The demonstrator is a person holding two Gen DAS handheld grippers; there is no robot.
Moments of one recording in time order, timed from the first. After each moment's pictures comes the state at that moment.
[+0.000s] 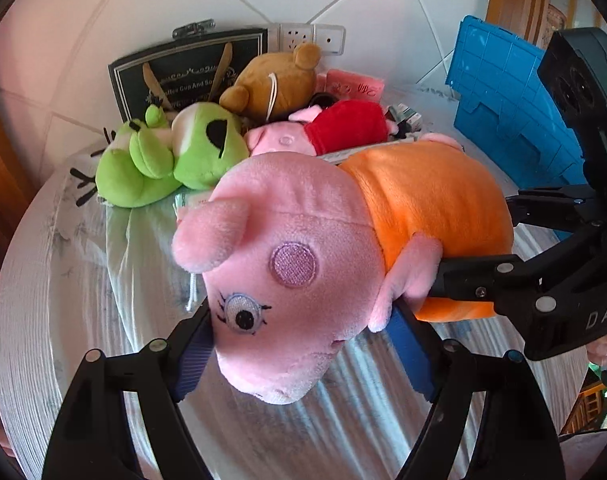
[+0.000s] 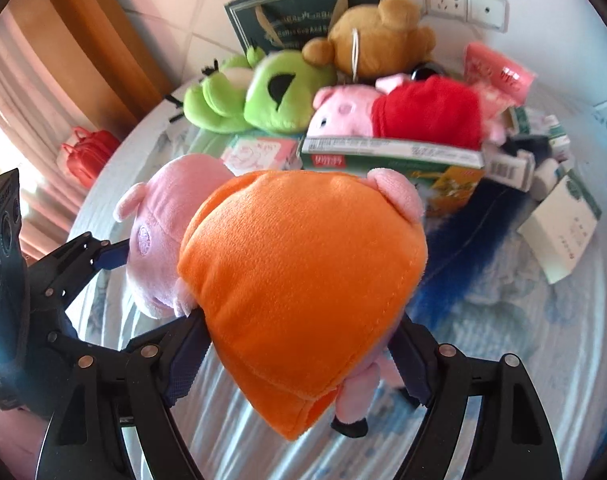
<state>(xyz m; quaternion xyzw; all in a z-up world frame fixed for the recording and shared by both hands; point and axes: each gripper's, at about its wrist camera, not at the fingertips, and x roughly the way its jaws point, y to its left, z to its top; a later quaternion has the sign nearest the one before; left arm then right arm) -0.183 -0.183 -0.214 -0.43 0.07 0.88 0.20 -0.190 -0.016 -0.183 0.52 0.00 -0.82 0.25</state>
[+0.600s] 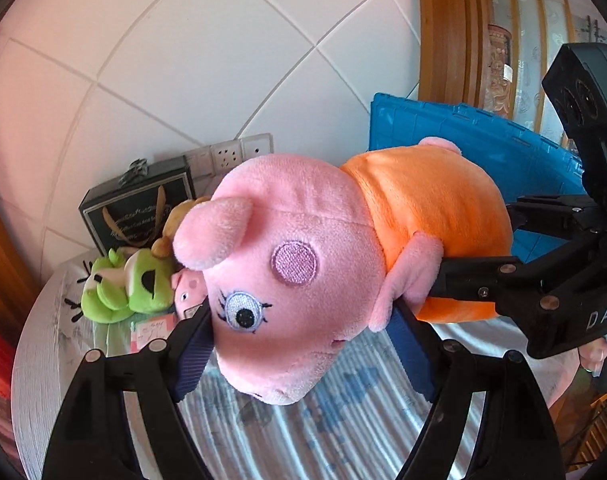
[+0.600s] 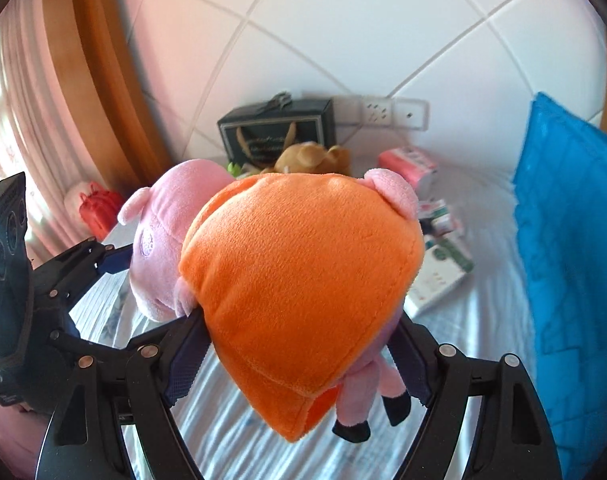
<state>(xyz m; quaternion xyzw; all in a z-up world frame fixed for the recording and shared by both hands) -0.122 -0.044 -0.095 -0.30 0.09 0.92 0.24 -0.127 0.093 -0.055 0.39 0.01 -0.89 0.22</state>
